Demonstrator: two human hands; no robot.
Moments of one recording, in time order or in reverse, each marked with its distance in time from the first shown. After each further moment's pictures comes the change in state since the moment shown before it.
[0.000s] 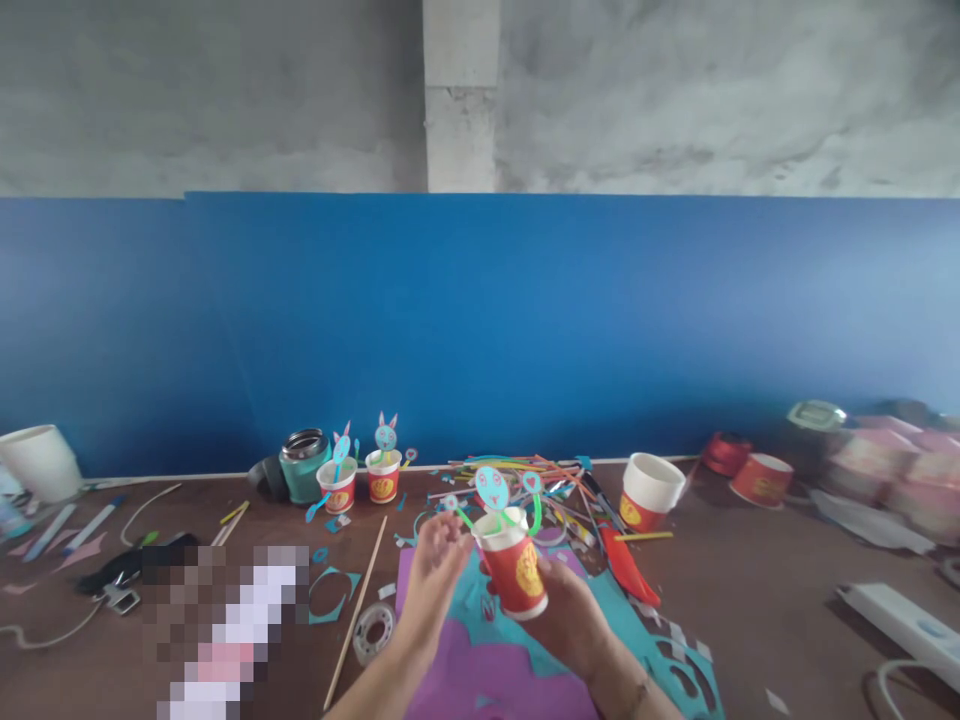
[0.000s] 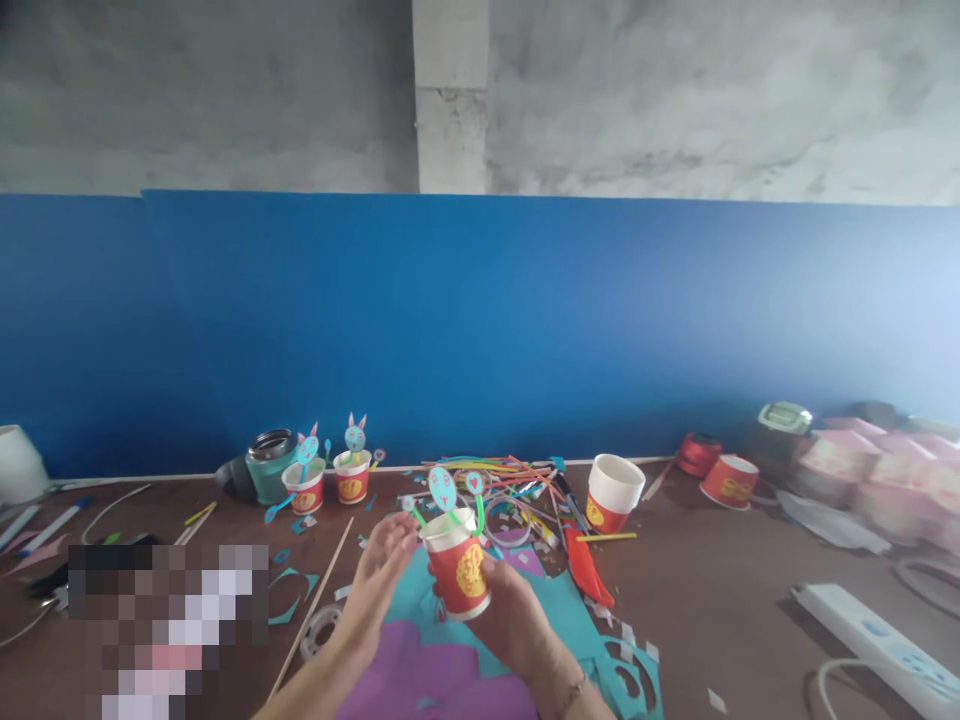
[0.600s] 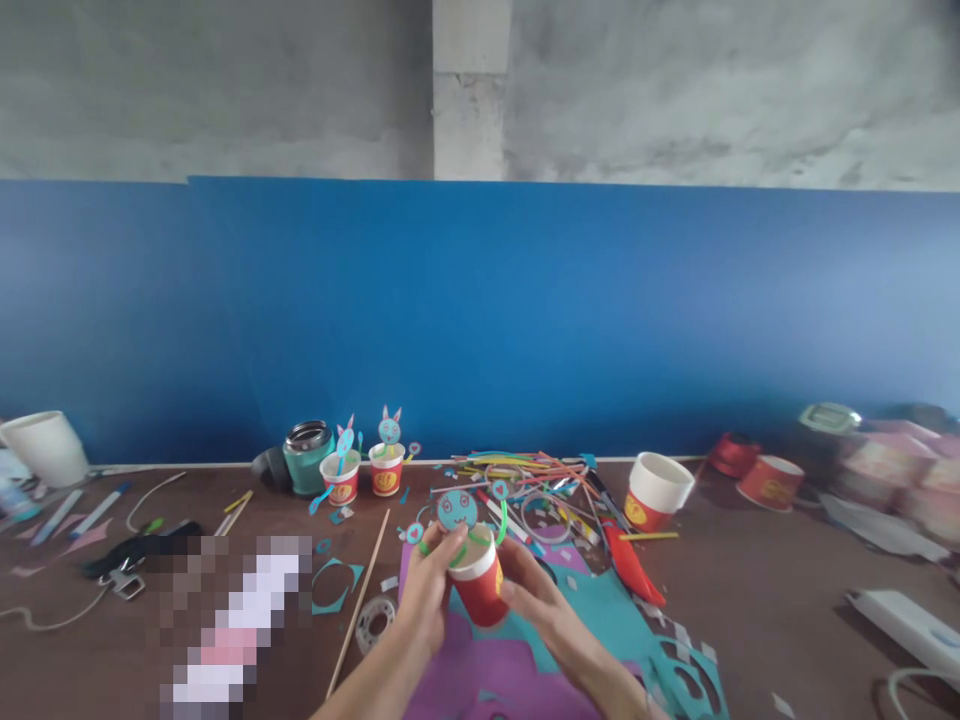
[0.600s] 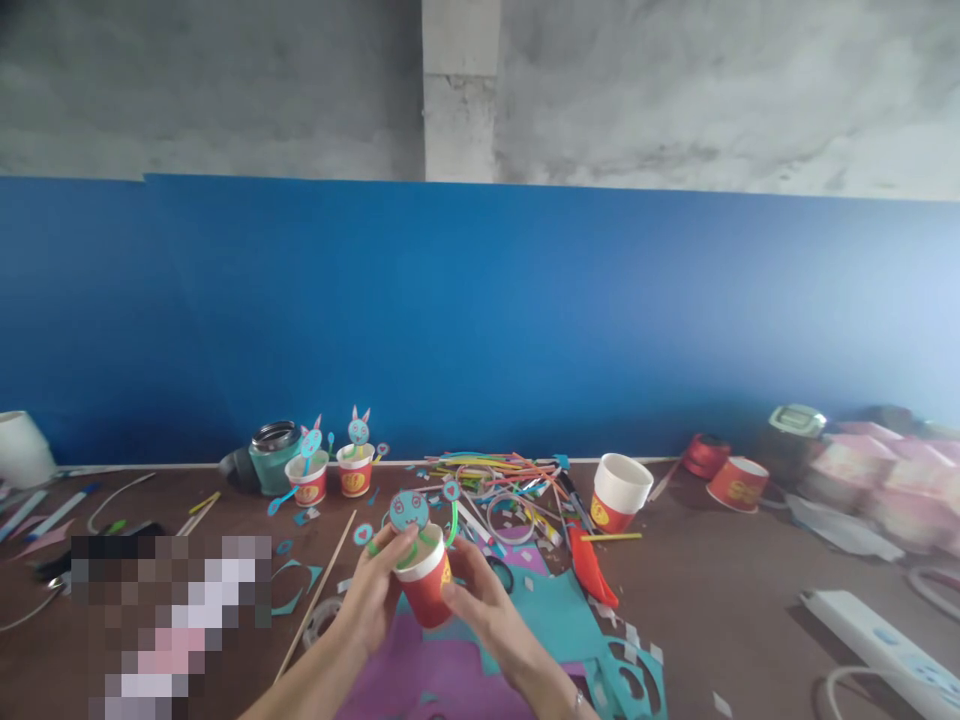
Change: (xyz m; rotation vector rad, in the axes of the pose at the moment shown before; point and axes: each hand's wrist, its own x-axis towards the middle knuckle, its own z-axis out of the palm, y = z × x) left_hand 0.010 0.013 0.009 -0.500 -0.037 -0.289; right_hand -0.001 0.017 0.000 -0.466 0.139 -0.068
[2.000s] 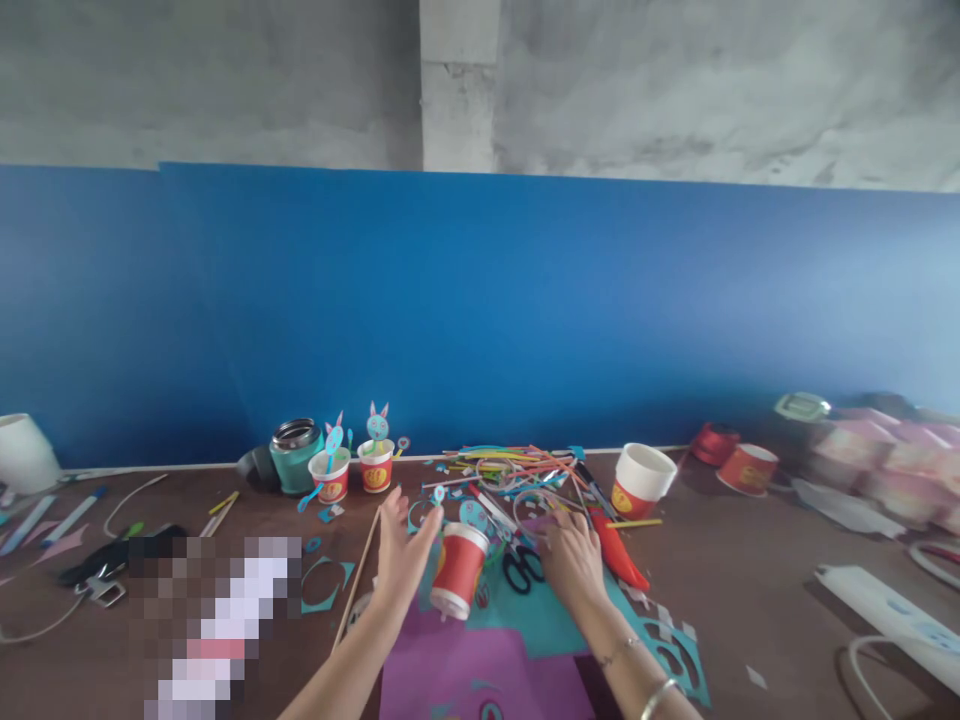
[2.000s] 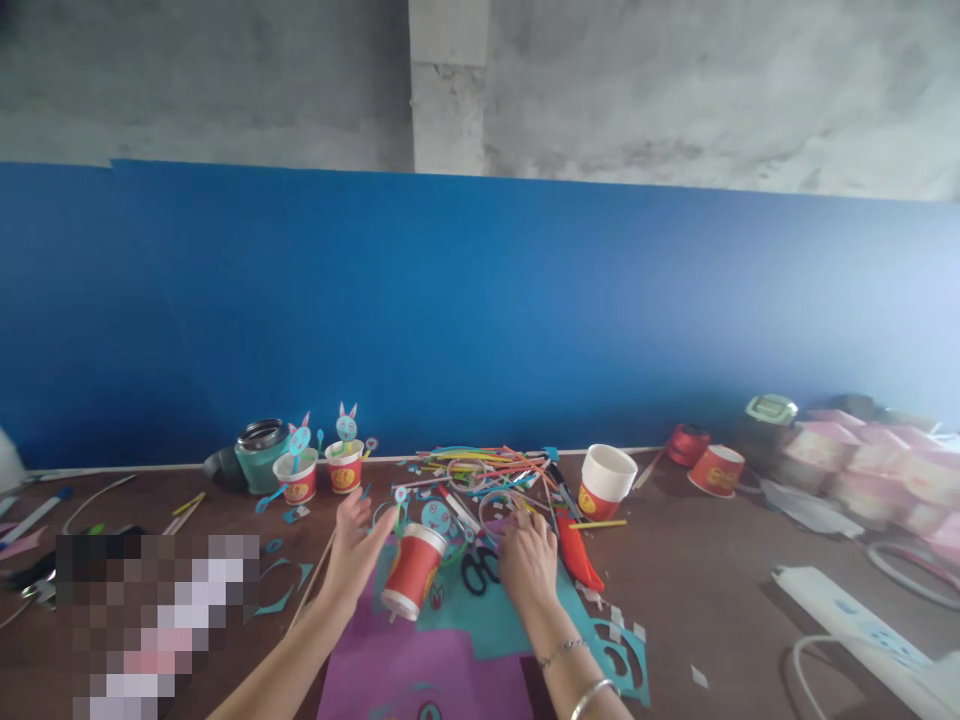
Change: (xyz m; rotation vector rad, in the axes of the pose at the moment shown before) left_hand 0.032 0.001 -0.042 0.766 0.295 0.393; right_hand 0.022 0.014 -0.082 -1.624 0.593 -0.251
